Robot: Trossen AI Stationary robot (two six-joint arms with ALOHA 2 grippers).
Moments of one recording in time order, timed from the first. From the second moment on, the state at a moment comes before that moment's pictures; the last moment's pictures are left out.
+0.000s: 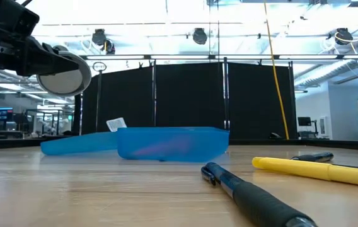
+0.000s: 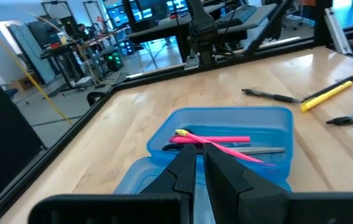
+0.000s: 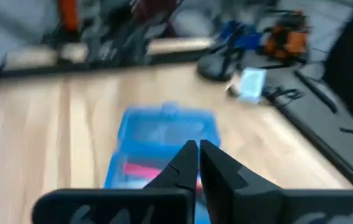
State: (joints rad) left arm -0.35 0.46 0.04 0.29 -0.46 0.18; right arm 0.51 1.20 1.03 -0.41 0.80 0.37
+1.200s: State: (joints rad) left arm -0.48 0.62 0.29 0.32 -0.79 -0.11; right arm 0.59 0.81 0.02 0.67 0.68 -0.33
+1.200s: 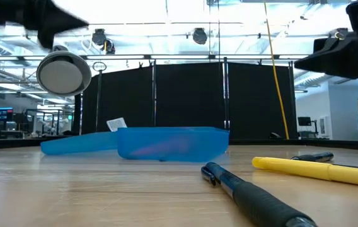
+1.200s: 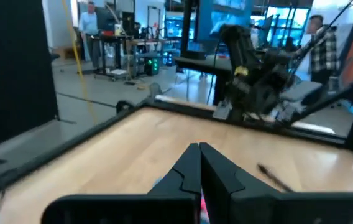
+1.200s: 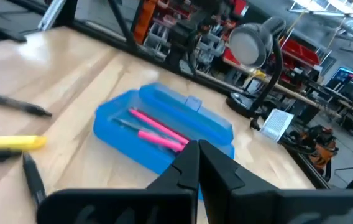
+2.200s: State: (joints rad) left arm -0.56 2.19 2.30 -1.43 -0.52 -1.51; right arm 0.61 0.81 0.02 0.56 0.15 -0.24
